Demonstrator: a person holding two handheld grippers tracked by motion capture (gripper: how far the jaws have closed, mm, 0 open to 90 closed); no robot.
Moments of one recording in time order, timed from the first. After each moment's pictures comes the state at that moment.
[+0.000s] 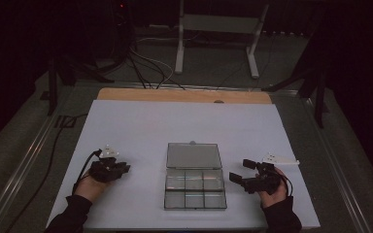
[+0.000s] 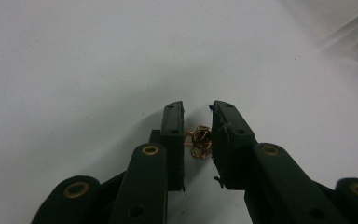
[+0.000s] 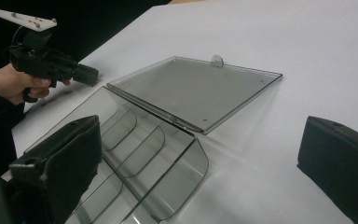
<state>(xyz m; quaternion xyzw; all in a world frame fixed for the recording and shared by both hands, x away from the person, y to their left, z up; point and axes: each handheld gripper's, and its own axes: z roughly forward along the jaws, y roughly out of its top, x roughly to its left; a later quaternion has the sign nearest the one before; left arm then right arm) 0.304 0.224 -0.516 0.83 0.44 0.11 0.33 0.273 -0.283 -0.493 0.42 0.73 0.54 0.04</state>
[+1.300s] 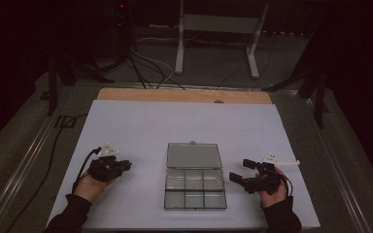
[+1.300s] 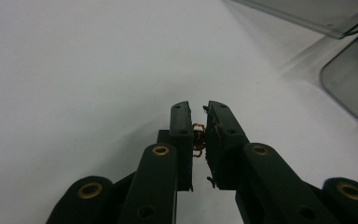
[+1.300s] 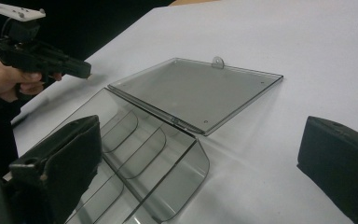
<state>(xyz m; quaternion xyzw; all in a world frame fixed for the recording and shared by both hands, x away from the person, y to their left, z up) 0.296 0.215 -0.494 0.83 0.42 0.11 0.35 0.273 -0.283 -0.493 0.42 0.73 0.54 0.04</state>
